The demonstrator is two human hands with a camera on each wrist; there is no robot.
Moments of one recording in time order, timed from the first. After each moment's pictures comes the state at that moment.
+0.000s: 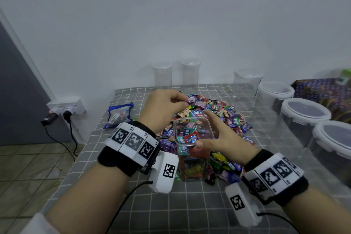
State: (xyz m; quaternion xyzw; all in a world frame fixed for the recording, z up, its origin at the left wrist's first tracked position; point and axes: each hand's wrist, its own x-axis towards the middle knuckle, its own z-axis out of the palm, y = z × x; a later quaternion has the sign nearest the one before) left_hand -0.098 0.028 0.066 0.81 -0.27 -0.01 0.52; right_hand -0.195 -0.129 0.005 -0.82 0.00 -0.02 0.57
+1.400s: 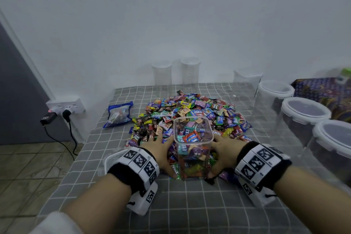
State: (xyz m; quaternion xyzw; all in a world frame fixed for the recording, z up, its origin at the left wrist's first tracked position) left_hand -0.079 0.049 -0.037 0.92 -0.29 -0.22 -0.12; right_hand -0.164 -0.158 -0.030 -0.97 0.02 0.25 0.04
